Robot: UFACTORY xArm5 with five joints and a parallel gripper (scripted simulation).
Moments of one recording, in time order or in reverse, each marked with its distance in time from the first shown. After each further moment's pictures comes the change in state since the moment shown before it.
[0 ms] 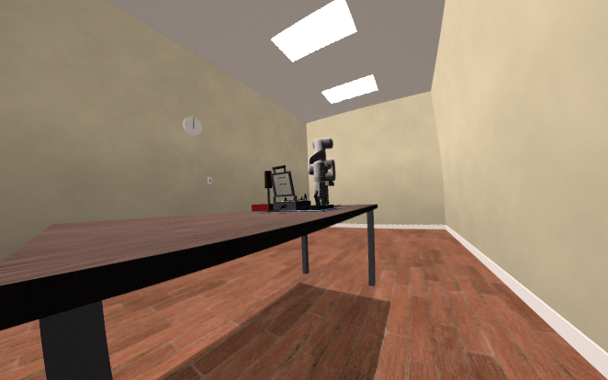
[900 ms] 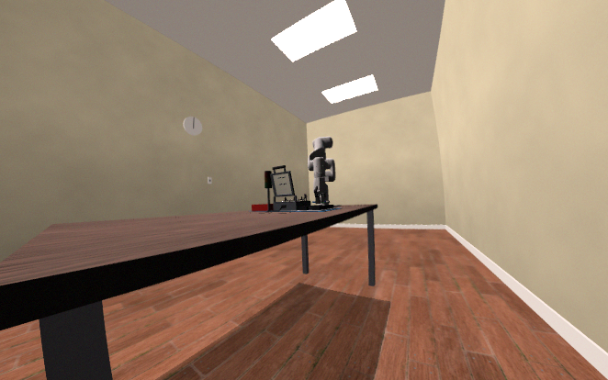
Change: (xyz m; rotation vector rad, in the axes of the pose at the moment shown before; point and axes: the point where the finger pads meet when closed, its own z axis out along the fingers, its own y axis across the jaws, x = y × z) arm 0.000 0.001 -0.027 -0.002 0.001 0.000
